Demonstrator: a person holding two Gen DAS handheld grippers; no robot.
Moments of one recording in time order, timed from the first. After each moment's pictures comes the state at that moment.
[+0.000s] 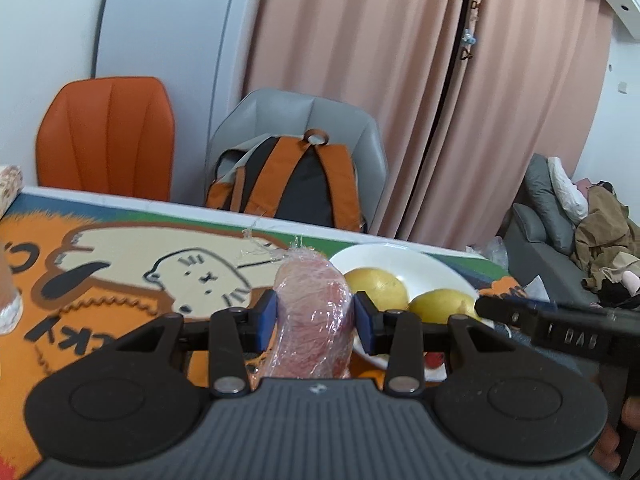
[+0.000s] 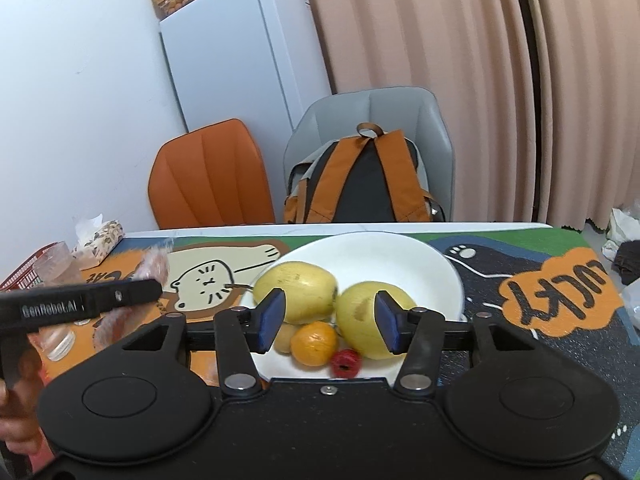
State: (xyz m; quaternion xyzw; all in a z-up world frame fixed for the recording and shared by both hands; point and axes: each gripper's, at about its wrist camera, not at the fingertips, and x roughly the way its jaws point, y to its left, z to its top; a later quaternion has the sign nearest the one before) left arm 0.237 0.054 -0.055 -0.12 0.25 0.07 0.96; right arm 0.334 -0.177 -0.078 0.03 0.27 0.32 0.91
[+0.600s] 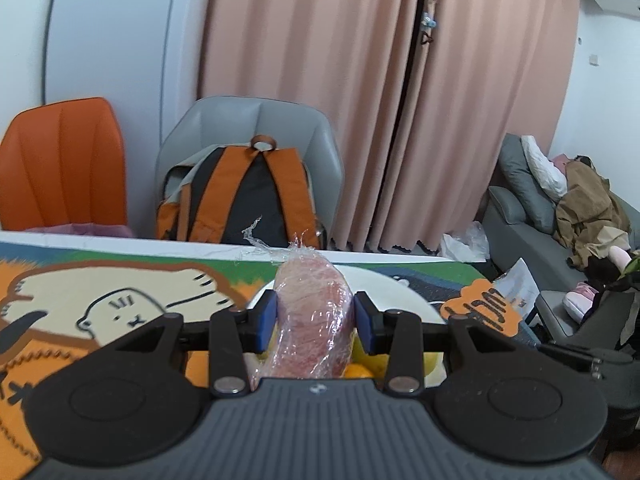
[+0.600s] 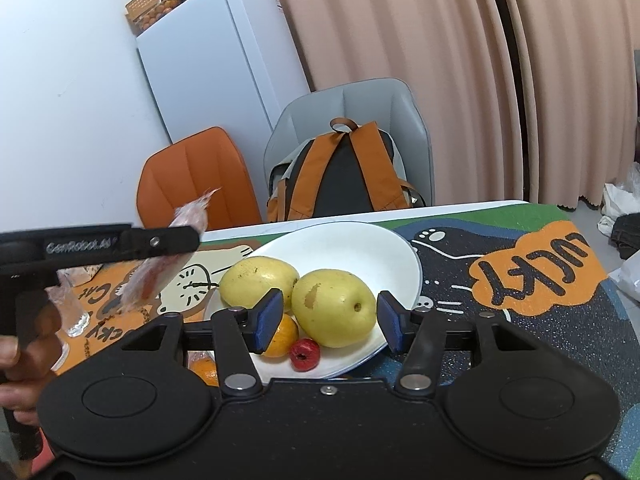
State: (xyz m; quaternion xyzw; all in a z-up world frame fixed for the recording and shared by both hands) left arm 0.299 0.009 -0.044 -0.08 0.26 0.03 0.96; right arm 0.347 -0.209 -0.093 0.07 0.28 0.31 0.91
